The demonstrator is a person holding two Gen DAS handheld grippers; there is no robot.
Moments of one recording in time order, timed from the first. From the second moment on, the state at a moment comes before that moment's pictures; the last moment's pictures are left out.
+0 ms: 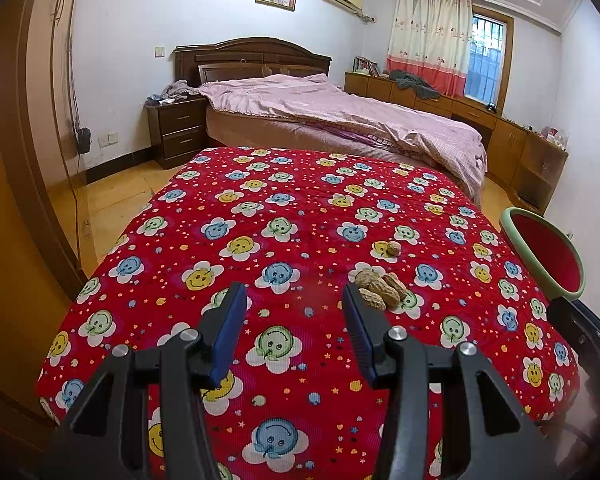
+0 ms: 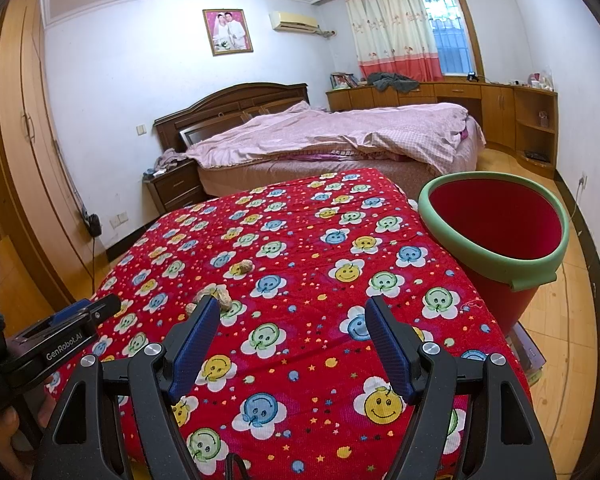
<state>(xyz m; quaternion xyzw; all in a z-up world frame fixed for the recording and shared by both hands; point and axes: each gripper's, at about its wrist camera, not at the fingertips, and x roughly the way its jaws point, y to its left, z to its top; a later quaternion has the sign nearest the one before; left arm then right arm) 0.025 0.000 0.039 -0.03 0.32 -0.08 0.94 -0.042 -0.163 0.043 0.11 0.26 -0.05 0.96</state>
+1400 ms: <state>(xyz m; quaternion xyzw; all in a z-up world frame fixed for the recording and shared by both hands) 0.024 0.001 0.040 -0.03 0.32 -0.08 0.94 -0.042 -0.162 0.044 0.11 0.26 -0.05 0.96</state>
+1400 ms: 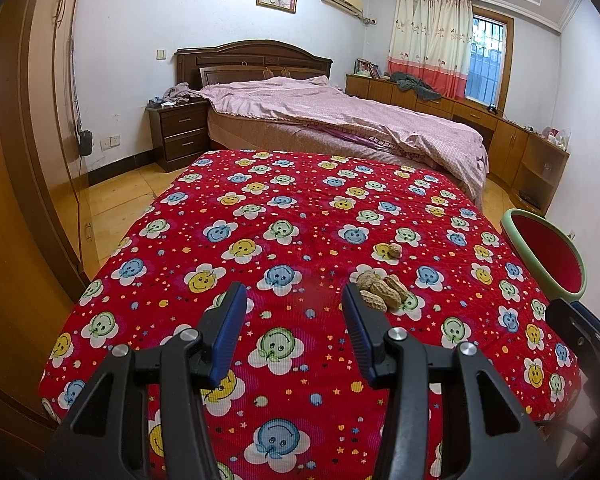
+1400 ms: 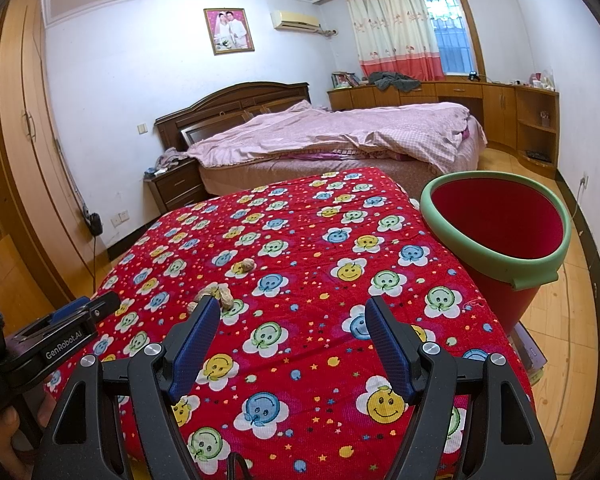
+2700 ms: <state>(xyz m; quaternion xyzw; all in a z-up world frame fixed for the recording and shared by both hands) 0.035 0.008 0.046 -0.03 0.32 -0.08 0.94 -0.042 -0.162 0.044 0.11 0.27 -0.05 0.96</state>
